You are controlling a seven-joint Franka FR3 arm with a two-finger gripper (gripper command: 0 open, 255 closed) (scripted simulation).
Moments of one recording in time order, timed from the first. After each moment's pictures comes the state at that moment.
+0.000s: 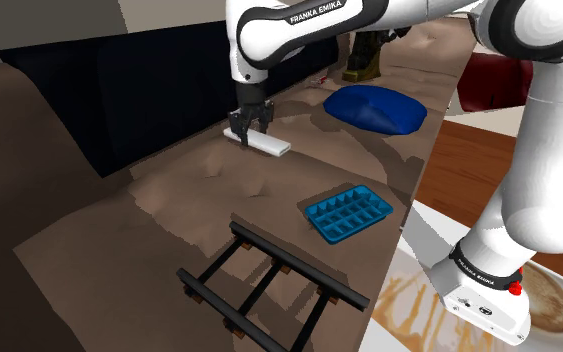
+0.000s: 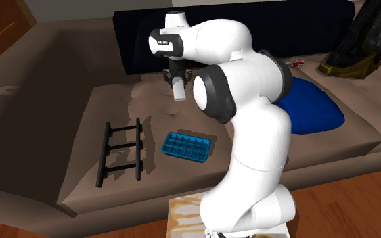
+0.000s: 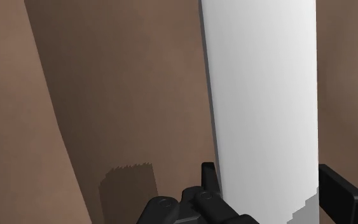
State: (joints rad) arm 0.12 0.30 0.25 -1.64 -0.04 1.90 0.36
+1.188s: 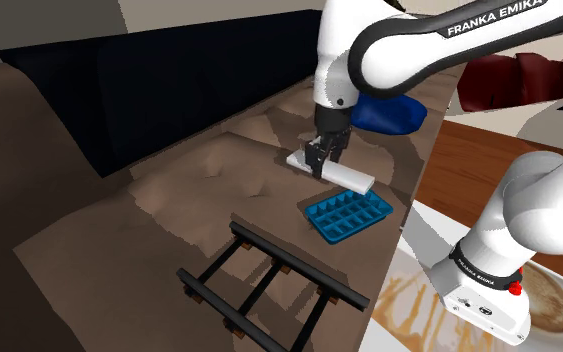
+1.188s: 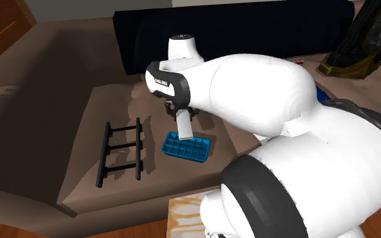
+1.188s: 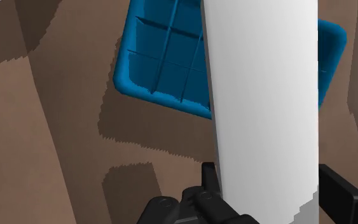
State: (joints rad) arm 0.16 -0.42 0.27 -2.44 0.15 1.99 0.31
